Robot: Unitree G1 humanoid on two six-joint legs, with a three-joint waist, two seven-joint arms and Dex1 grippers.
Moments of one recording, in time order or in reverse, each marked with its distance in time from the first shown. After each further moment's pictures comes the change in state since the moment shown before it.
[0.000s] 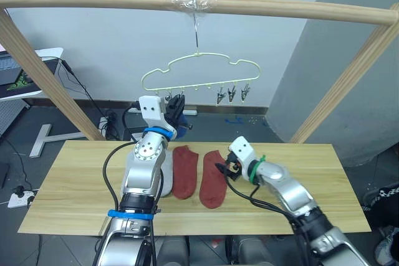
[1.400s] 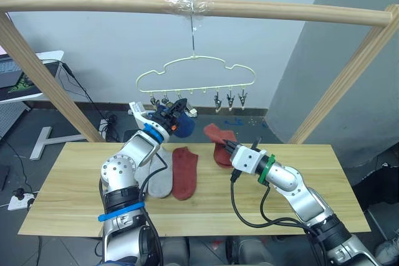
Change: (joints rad) left arm -0.075 -0.102 0.444 -0.088 -1.026 0.876 0.099; right arm 0.094 -0.185 -0.009 -0.233 -0.325 -0.614 -0.073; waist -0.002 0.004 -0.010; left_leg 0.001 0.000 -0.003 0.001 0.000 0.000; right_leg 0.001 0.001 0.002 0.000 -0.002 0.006
